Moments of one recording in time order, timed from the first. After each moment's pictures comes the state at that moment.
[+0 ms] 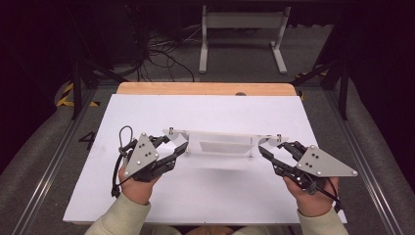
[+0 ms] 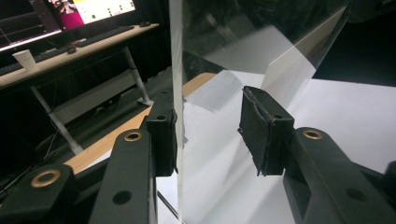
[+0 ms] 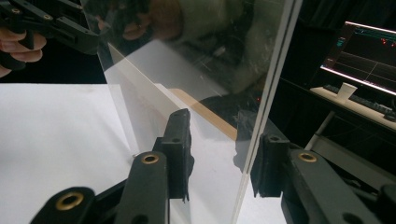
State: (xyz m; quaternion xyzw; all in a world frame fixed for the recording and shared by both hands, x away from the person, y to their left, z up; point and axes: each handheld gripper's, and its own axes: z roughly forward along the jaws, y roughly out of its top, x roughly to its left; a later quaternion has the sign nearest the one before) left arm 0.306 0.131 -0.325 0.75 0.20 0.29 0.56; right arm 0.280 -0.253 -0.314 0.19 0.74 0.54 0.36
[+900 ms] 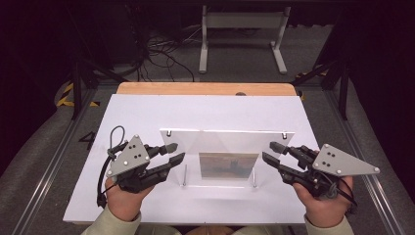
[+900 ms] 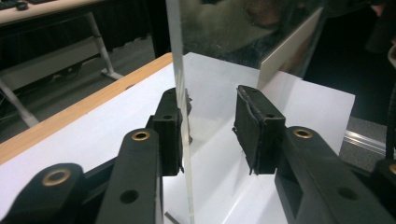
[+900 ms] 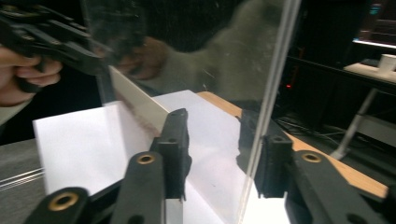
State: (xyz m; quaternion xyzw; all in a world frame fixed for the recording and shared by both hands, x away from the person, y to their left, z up) left arm 0.278 0.138 -0.294 0.78 0.22 0.20 0.54; right arm 0.260 -0.258 -0.288 0.23 0.74 0.58 0.27
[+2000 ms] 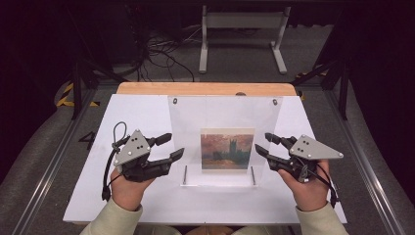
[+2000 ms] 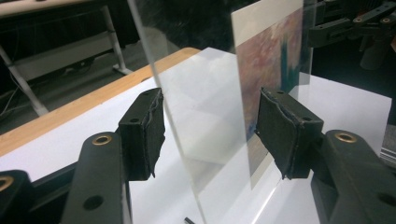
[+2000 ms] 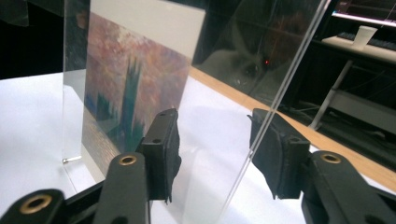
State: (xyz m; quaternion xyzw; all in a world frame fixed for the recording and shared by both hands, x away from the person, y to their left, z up) left arm 0.311 0.146 -0.323 0.77 0.26 0.20 0.54; right arm 0.311 -0.257 -0.335 0.26 0.75 0.52 0.30
